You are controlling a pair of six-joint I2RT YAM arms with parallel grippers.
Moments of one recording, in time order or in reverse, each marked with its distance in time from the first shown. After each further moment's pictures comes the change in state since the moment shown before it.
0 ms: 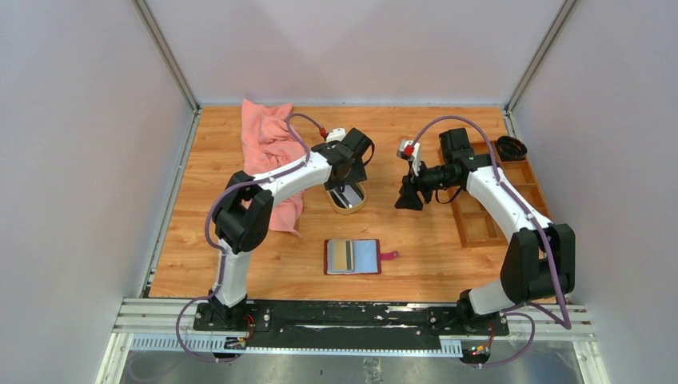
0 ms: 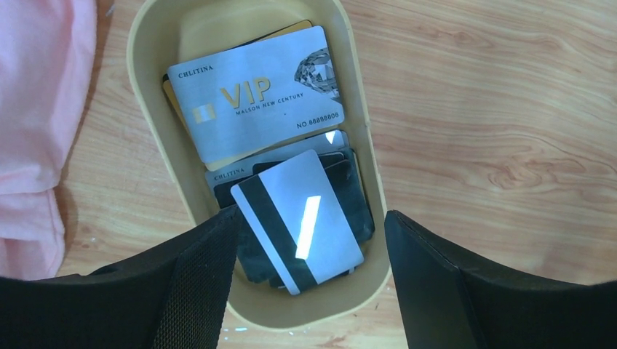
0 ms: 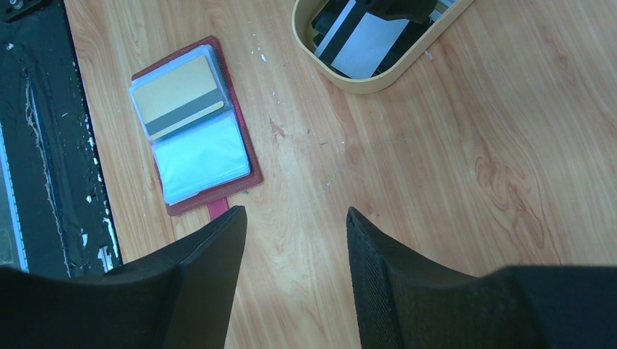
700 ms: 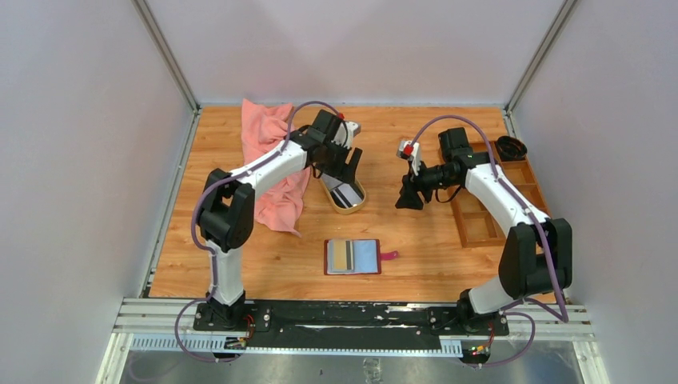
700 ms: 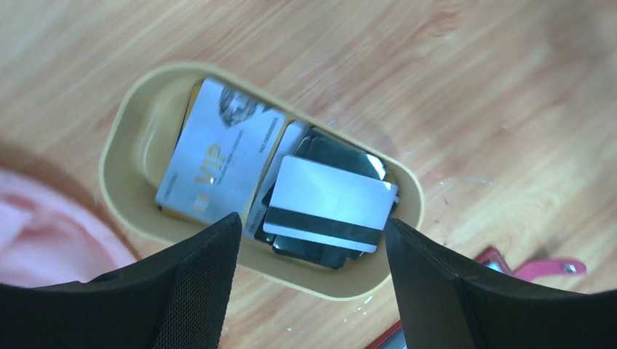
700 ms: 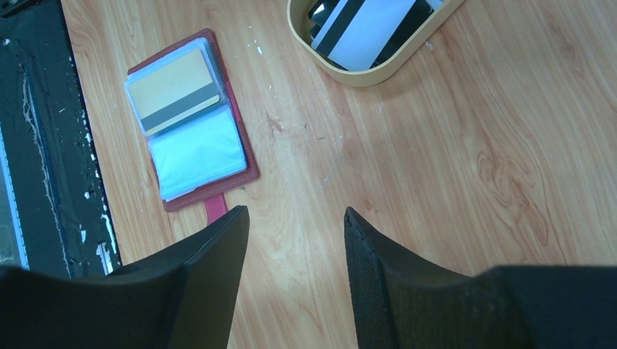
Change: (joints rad) left arm 0.156 -0.063 -0.056 0.101 0.532 0.780; right arm -0.007 0.037 0.016 -0.024 0.003 -0.018
